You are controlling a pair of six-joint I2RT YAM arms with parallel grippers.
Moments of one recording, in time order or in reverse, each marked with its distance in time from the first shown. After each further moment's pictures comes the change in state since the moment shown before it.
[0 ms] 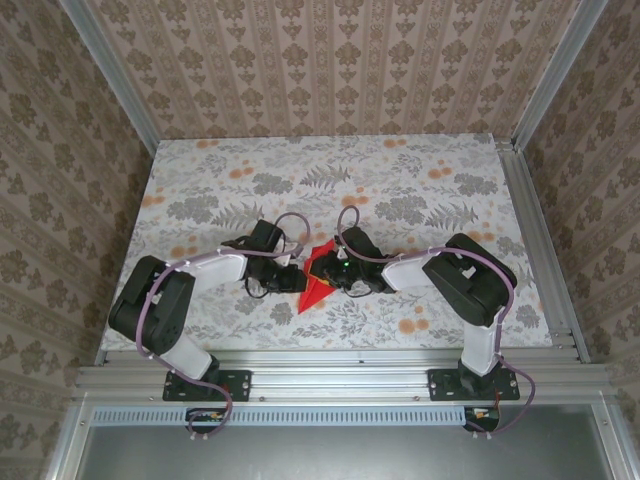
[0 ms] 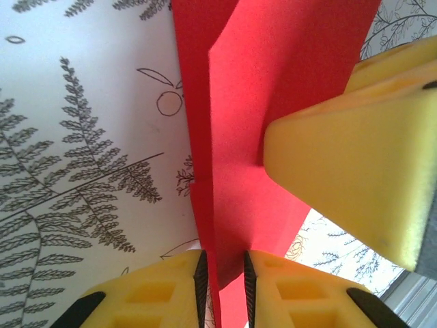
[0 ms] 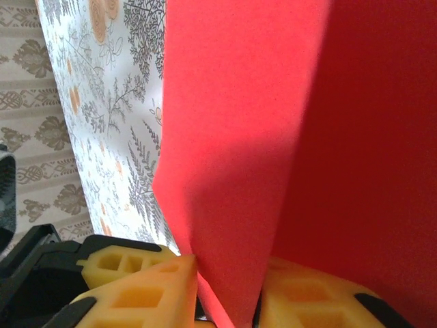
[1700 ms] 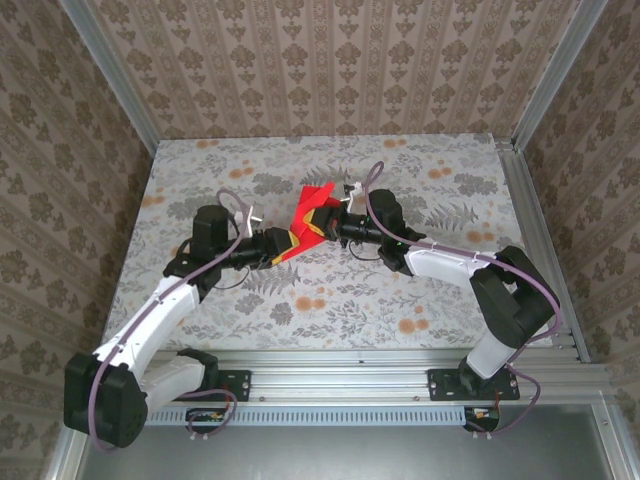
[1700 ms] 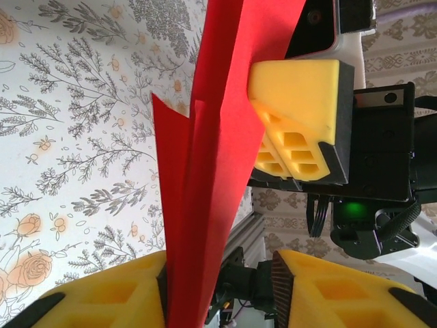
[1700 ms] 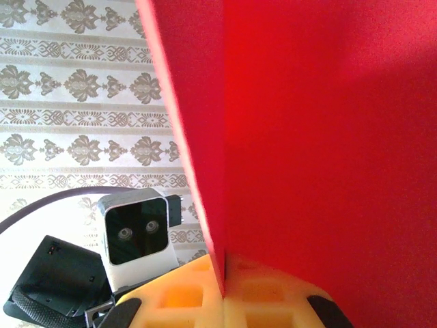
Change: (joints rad) left arm 0.164 -0.523 -0.061 0.221 0.306 -0.584; right arm -0.108 -0.240 0.083 0.213 -0.161 0.203
